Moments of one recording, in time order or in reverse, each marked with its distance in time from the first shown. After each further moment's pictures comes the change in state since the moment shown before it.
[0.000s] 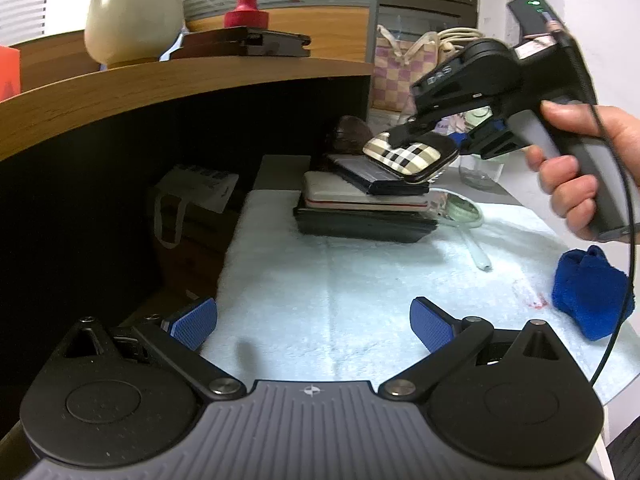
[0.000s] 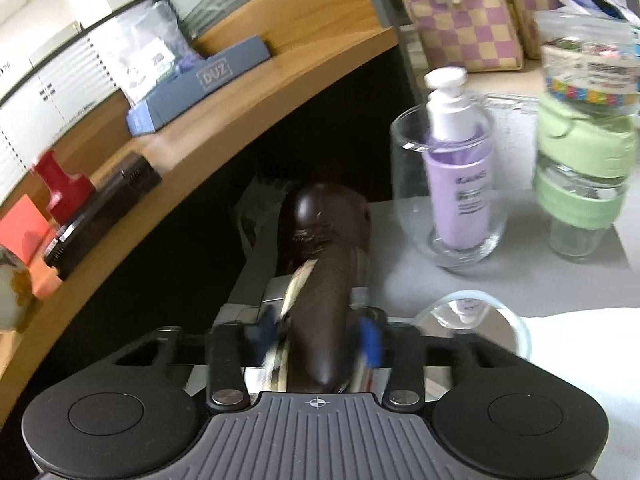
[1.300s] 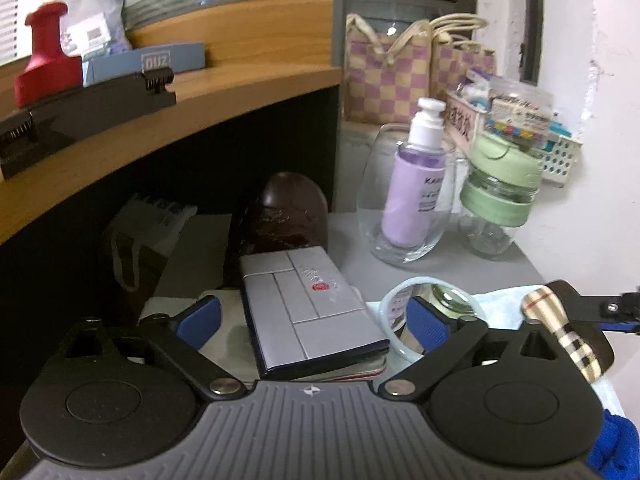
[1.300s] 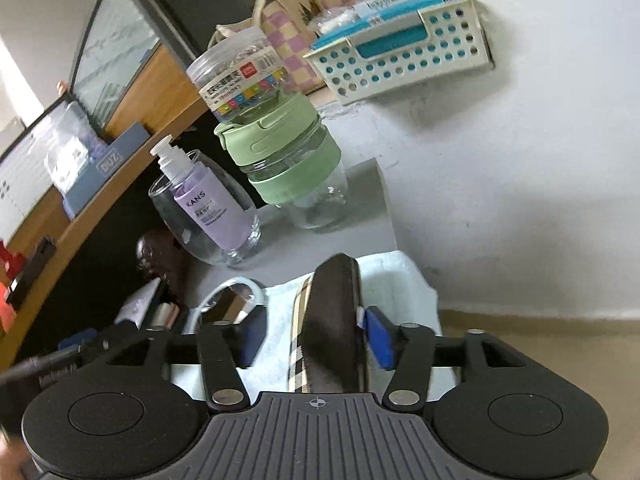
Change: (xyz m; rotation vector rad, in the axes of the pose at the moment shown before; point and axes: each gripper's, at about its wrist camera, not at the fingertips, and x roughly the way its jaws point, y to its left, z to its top) left arm 0.133 -0.074 0.108 0.030 0.051 0.021; right arm -0.090 -0.164 -0.056 0.191 -0.146 -0.113
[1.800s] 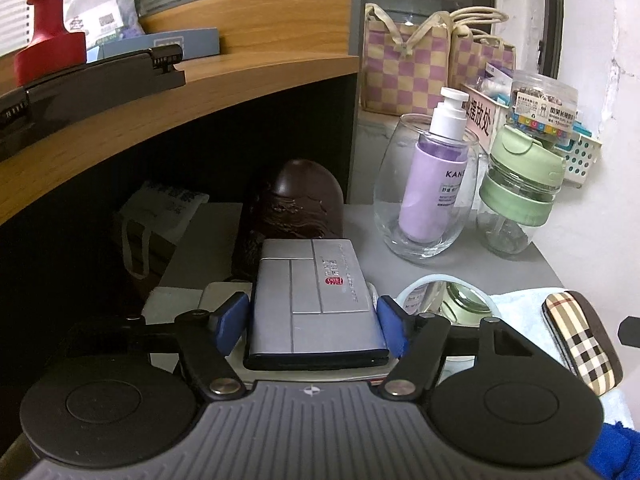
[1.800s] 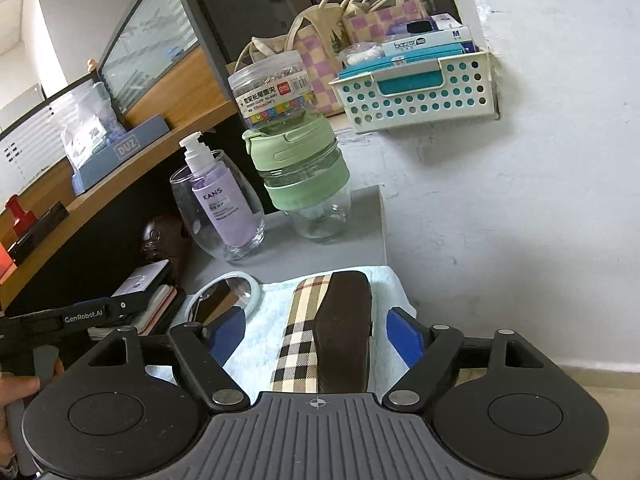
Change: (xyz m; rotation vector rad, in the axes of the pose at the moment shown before) left arm 0.008 0.003 -0.002 -0.031 0.023 0.031; right arm -0.027 0.003 -0.014 -0.121 -0.071 -0.014
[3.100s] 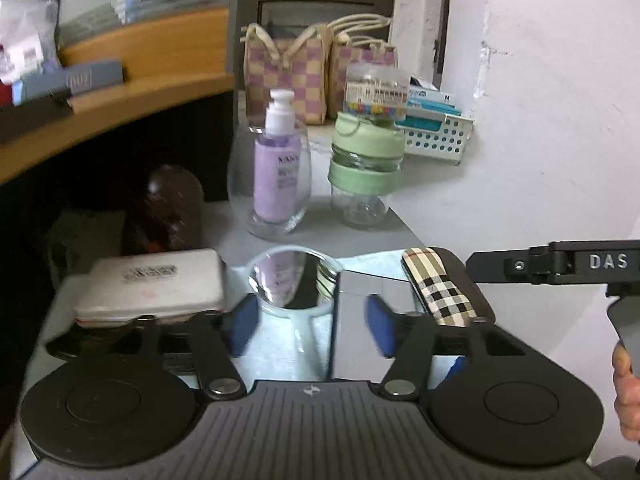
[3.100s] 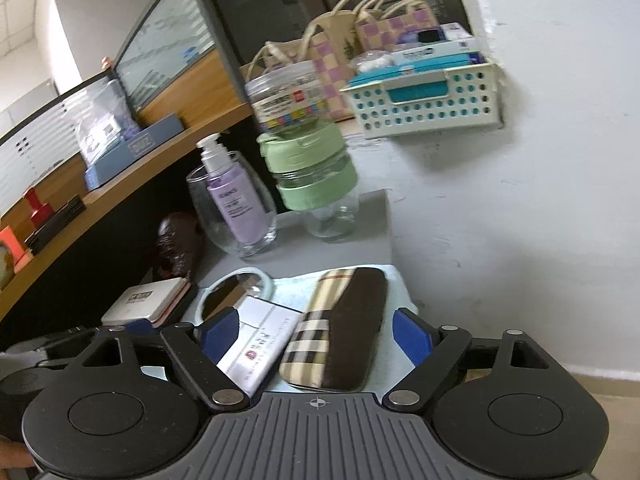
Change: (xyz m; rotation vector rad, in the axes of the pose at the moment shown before) left arm -0.063 -0.061 -0.044 0.127 -0.068 -0.228; right arm -0.014 0.008 -0.002 -0.046 0.002 0.035
